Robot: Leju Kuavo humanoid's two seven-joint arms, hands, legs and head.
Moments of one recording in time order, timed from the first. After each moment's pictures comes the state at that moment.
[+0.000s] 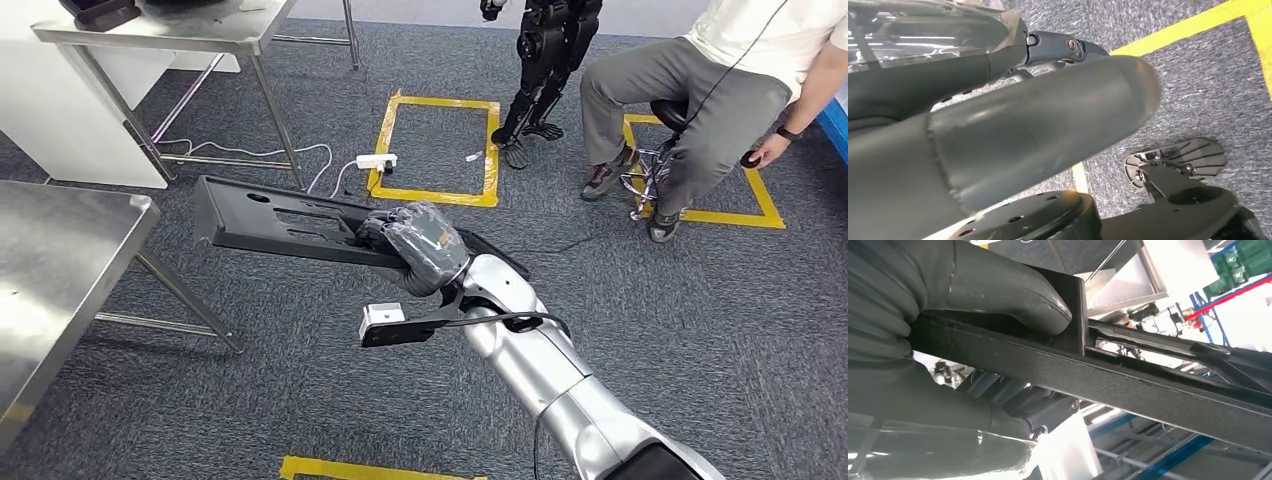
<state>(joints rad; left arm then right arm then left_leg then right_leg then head) -0.14 -0.16 0.53 -0.19 -0.88 0.06 0.10 -0.73 0.12 0.70 -0.96 0.81 -0.25 -0.52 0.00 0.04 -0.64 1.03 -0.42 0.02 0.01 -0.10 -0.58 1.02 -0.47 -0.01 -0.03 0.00</state>
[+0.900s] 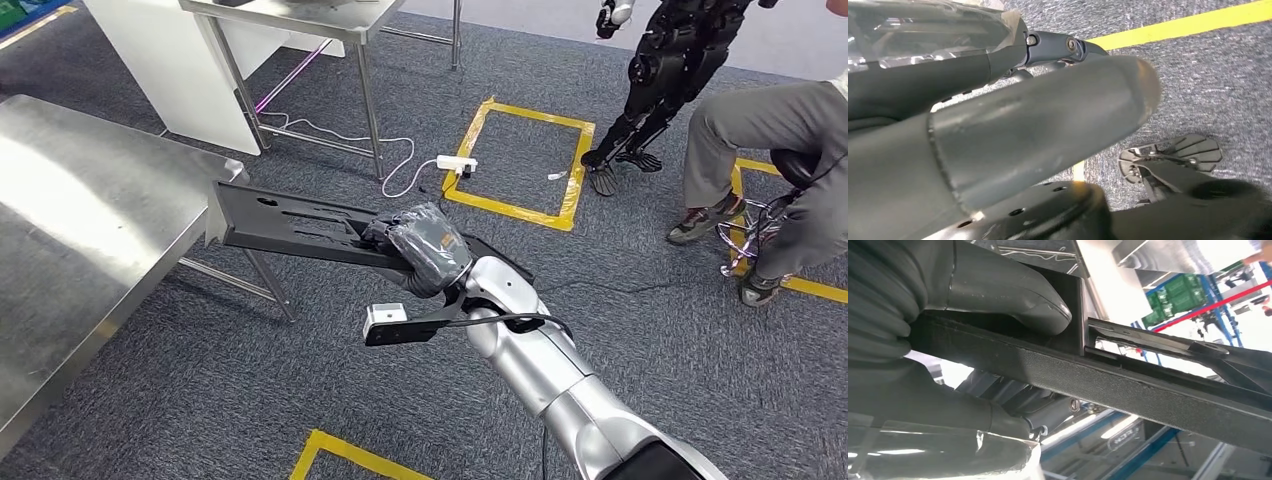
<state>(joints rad) -0.14 -0.17 0.53 -0.19 -0.89 0.05 0.09 -0.73 0.11 0.69 -0.93 0.82 -0.26 -0.52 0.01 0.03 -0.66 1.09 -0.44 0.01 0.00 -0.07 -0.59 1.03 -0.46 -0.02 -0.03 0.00</state>
